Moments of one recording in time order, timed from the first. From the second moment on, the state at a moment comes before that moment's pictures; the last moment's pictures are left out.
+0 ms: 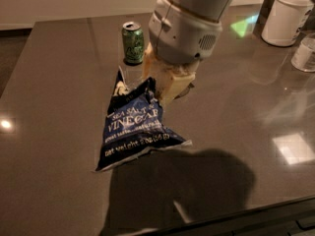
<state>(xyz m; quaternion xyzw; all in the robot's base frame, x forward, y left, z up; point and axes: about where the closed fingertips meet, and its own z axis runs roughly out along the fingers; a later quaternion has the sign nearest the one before) 0.405 -0.001 0.972 -0.88 0.44 0.13 0.14</state>
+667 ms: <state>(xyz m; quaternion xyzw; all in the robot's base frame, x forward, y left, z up) 0.417 0.013 1.009 -0.87 0.43 0.13 0.20</state>
